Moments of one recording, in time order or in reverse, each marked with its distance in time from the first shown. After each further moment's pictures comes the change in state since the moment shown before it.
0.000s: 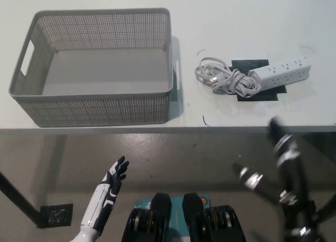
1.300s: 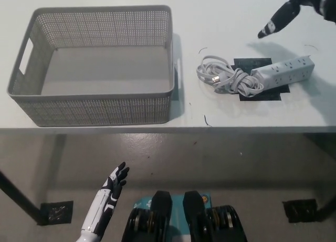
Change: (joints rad) left_arm 0.003 0.002 -0.002 0.034 0.000 -0.002 0.000; right_arm -1.173 -0.468 0.622 0.847 -0.198 0.474 0.659
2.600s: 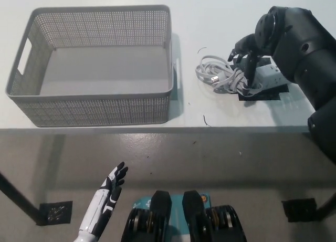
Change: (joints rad) left_arm 0.003 0.013 0.000 -0.011 0.022 -0.020 0.000; right_arm -0.151 0.311 0.129 0.675 -0.179 0.020 0.139
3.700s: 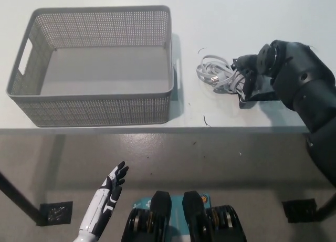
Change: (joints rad) left_arm -0.001 0.001 -0.003 -0.001 -0.002 0.000 -0.001; right_arm 0.134 0.019 -0.096 0.007 -0.016 -0.007 -0.252
